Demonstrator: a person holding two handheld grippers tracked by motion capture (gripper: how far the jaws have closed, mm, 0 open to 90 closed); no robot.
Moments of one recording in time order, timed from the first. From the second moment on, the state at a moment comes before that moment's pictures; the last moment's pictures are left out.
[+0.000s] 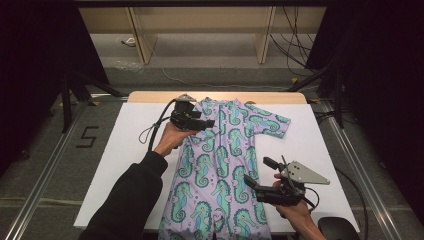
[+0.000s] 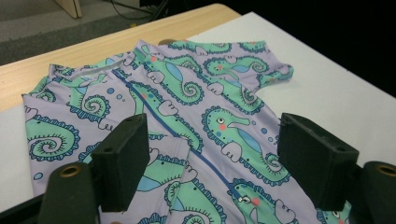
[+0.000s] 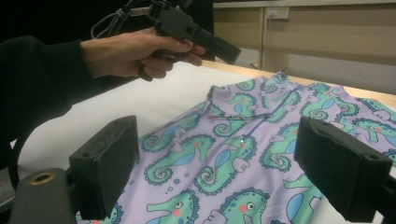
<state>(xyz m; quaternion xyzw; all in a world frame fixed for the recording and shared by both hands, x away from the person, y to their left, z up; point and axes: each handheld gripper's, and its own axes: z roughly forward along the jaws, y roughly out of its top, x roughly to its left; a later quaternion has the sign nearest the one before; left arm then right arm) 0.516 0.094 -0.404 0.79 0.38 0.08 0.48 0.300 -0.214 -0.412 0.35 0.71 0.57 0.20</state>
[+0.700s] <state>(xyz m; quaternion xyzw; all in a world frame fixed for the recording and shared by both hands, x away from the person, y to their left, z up) 0.450 0.111 -0.393 0.74 0.35 0.12 0.56 0.301 -0.214 -0.412 0.35 0.72 0.57 0.20</state>
